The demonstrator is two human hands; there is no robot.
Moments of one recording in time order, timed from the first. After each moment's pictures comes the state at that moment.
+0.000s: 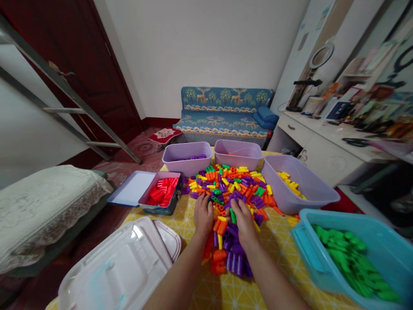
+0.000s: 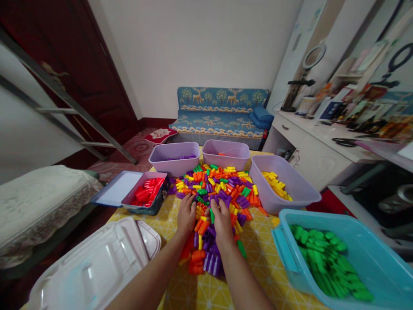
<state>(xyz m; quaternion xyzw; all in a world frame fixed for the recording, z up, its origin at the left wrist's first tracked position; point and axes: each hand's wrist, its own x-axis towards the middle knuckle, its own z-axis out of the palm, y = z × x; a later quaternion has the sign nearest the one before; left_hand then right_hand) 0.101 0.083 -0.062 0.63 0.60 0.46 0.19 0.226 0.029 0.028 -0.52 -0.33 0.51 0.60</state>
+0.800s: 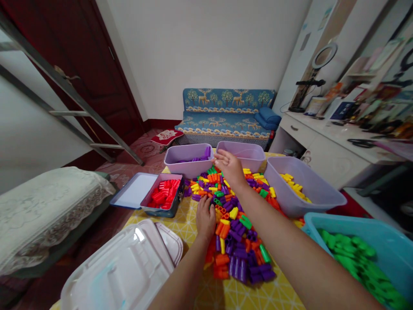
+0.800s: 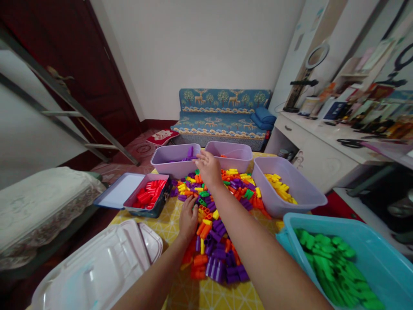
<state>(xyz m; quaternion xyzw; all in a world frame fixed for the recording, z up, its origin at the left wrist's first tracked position) 0.101 0.085 -0.065 0.63 0.60 0.44 0.19 0.208 0.156 0.122 -0.47 -0.59 0.36 0.55</state>
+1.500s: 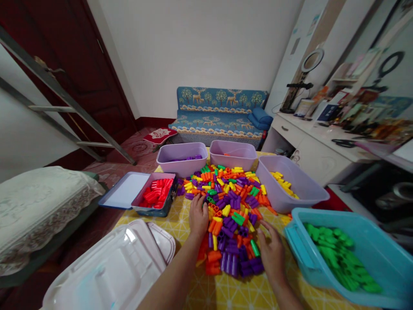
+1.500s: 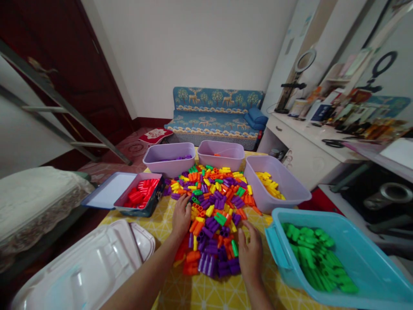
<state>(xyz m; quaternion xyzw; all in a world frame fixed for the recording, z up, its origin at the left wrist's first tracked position) 0.101 0.085 -0.064 0.63 0.60 0.46 0.19 0.328 -0.039 -0.052 -0.72 -0.47 0.10 0.51</state>
